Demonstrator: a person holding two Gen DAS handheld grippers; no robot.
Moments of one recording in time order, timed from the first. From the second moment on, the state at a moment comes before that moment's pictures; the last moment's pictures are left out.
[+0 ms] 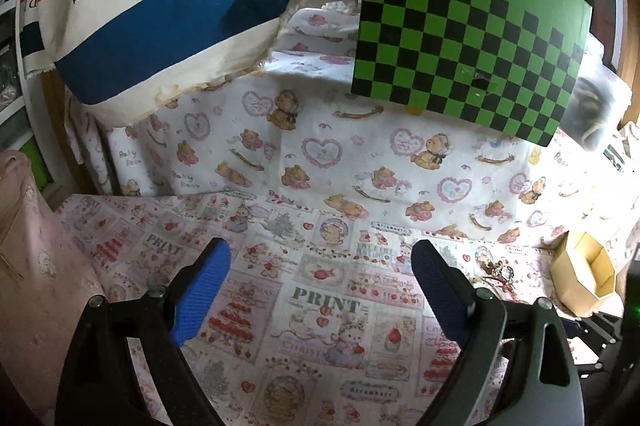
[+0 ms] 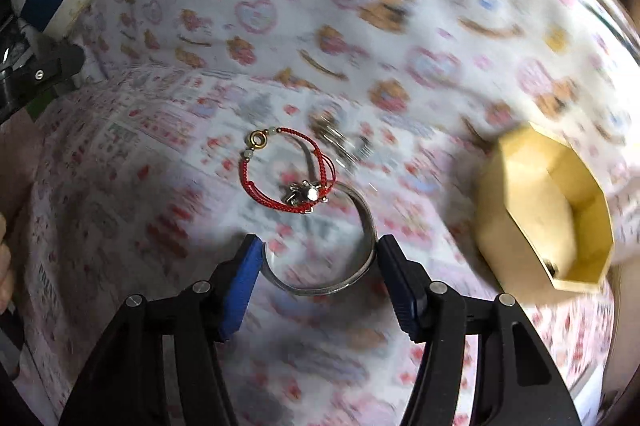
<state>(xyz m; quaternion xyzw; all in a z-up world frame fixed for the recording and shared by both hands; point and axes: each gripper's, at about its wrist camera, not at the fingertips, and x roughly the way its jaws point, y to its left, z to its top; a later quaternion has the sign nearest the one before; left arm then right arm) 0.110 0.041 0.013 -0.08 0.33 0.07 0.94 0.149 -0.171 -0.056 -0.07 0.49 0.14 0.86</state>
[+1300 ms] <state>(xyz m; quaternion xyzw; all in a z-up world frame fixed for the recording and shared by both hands) 0.105 0.032 0.014 -0.05 0.33 0.07 0.94 0.119 -0.173 -0.046 -0.11 0.49 0.16 0.85</state>
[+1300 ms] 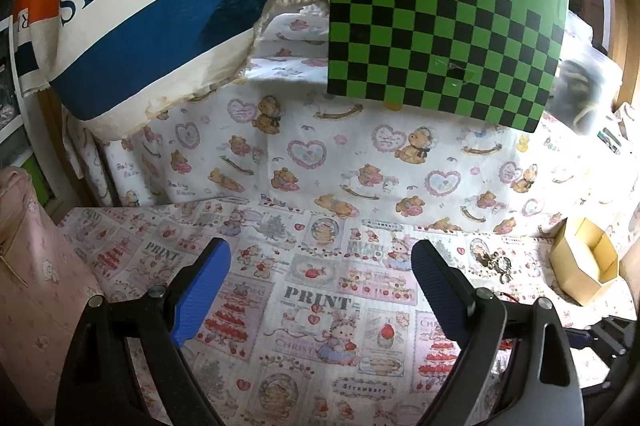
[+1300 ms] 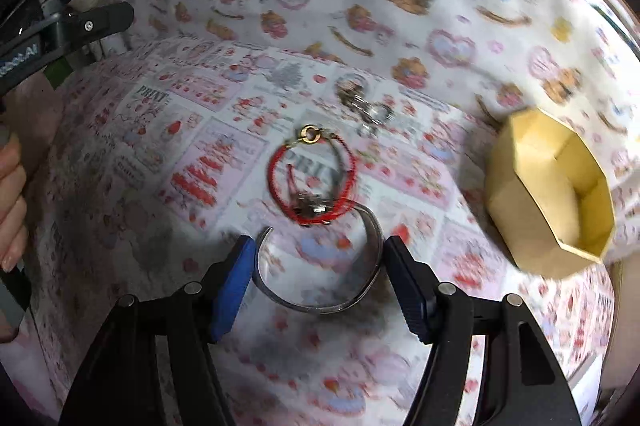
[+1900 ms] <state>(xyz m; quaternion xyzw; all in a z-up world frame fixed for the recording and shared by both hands) 0.125 -0.034 -0.023 -0.05 0.40 -0.10 0.91 0.097 -0.274 -0.007 0.03 0.39 0.12 0.91</state>
